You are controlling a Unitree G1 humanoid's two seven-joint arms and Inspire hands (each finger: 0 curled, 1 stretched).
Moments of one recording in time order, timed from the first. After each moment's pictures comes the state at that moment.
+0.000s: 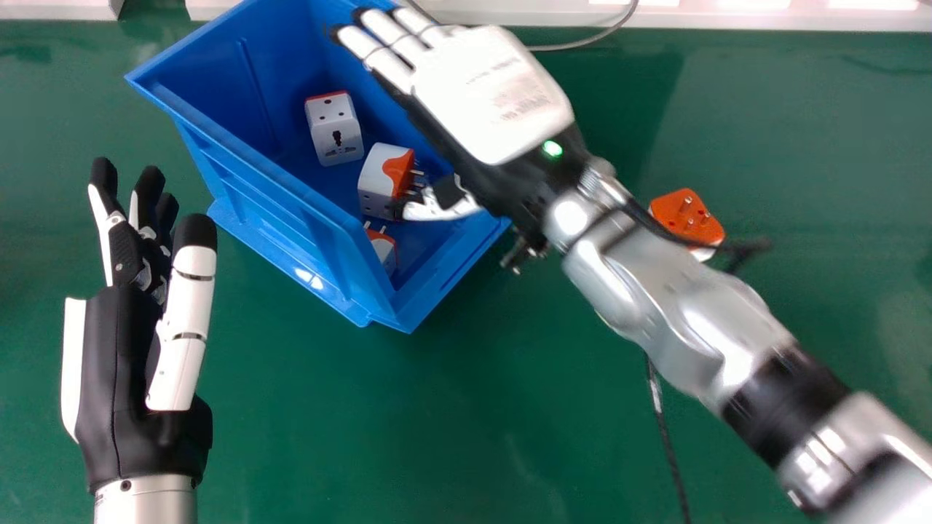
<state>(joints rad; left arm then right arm) 0.39 -0.01 0.15 -0.33 -0.16 -0.27 -0.07 -0.62 -0.31 0.58 0.34 -0.91 -0.15 -0.37</state>
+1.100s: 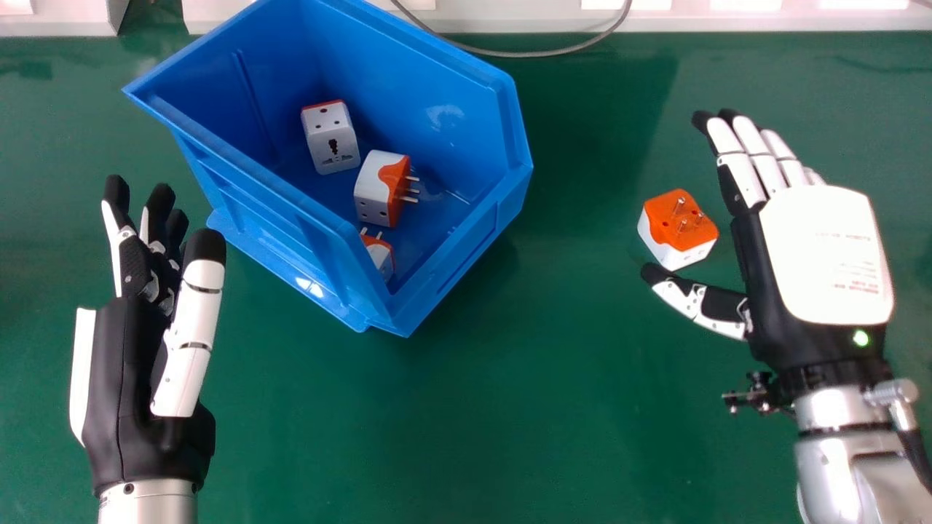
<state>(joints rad) 0.38 0.00 0.16 -0.26 -0.18 -0.30 -0.09 -0.04 -0.41 0.19 0.11 -0.89 -0.05 -0.49</state>
